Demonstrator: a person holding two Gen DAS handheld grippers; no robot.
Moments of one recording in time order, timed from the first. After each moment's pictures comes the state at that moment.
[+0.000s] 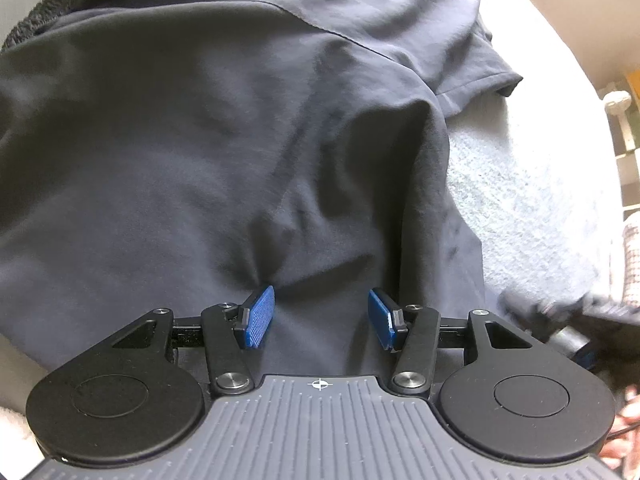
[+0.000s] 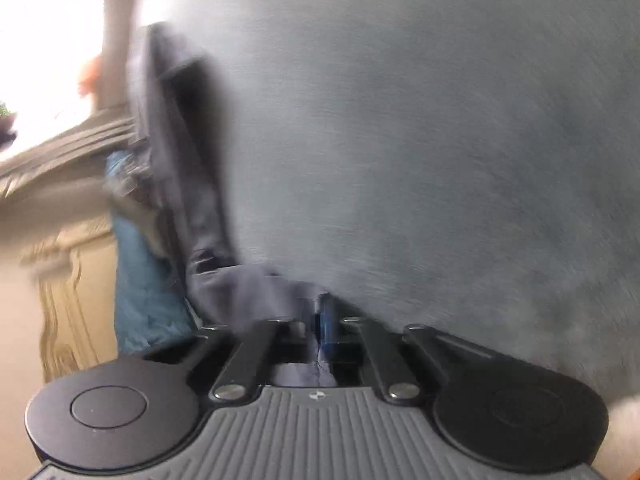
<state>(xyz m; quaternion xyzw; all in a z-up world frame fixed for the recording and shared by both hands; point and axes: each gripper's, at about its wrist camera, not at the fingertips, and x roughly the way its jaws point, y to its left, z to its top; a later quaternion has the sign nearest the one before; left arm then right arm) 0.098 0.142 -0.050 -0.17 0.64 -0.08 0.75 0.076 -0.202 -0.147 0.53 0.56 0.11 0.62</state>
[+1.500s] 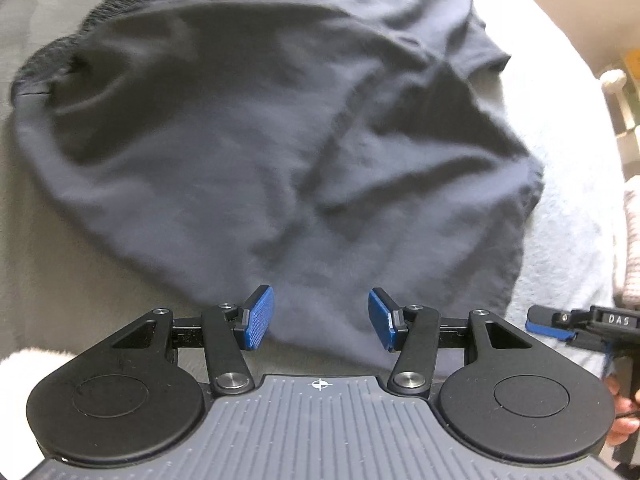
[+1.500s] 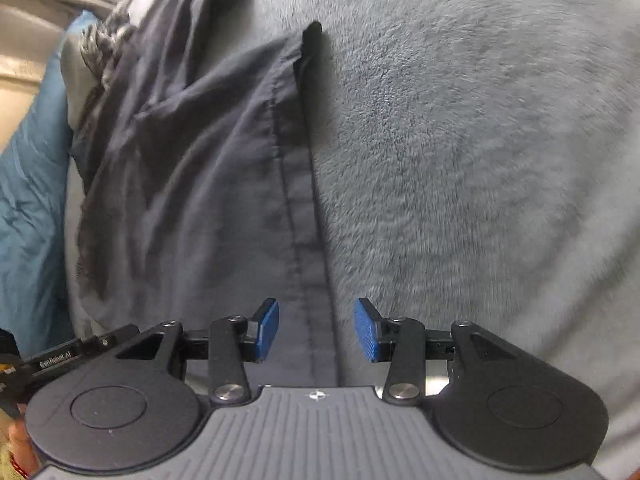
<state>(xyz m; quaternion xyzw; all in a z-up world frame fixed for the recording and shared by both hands) 0.038 0.177 -0.016 -0.15 0.63 -0.08 0.76 0.007 -0.205 -0.099 0.29 0.65 0.10 0.70</state>
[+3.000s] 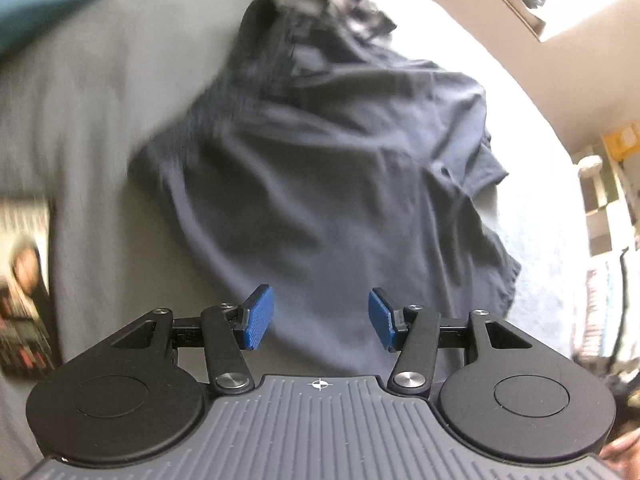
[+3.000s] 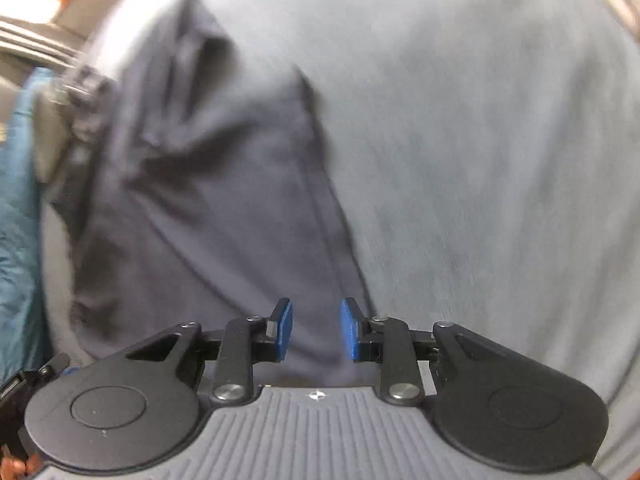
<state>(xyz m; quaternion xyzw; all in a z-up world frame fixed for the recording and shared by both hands) 0.062 0.293 0.034 -0.20 0.56 -0.08 0.80 -0.022 -0.178 -0.014 0.27 0.60 -0.01 0.75</state>
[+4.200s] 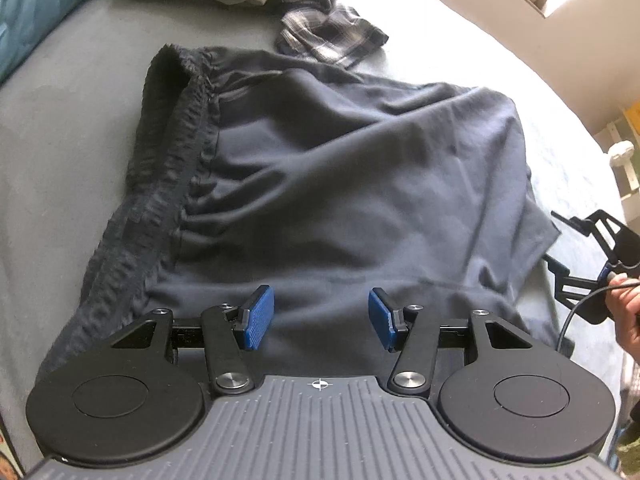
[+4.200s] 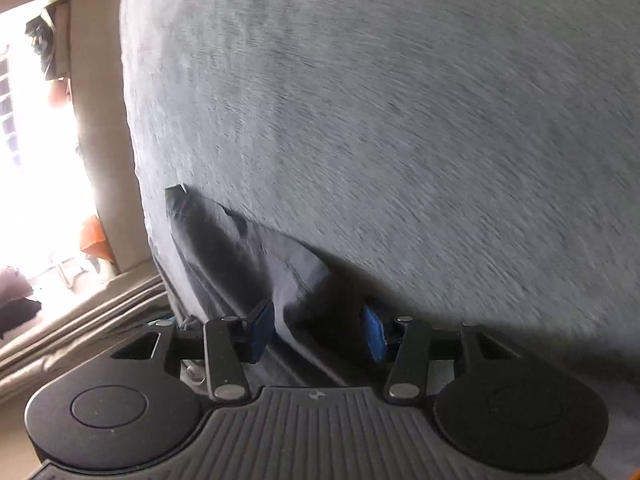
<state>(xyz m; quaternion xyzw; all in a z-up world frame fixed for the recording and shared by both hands) 0.215 0.246 -0.022 -0.14 0.56 -0.08 0.81 0.242 -0.204 -0.169 0.69 0.45 -0.06 0.56</state>
